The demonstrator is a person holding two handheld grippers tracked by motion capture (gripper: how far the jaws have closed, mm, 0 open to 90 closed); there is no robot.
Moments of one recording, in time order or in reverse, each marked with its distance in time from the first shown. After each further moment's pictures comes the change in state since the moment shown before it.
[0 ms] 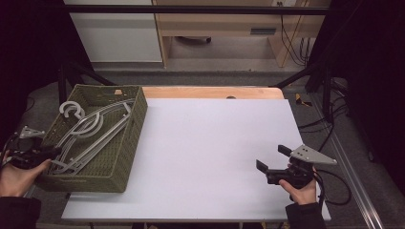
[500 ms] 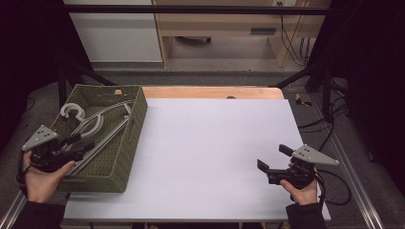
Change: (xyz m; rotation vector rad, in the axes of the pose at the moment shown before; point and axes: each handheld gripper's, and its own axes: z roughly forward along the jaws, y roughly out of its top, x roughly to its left) left arm -0.073 0.015 -0.016 -0.389 -0.317 -0.011; right arm -0.001 0.001 -0.003 -0.012 -0.005 0.000
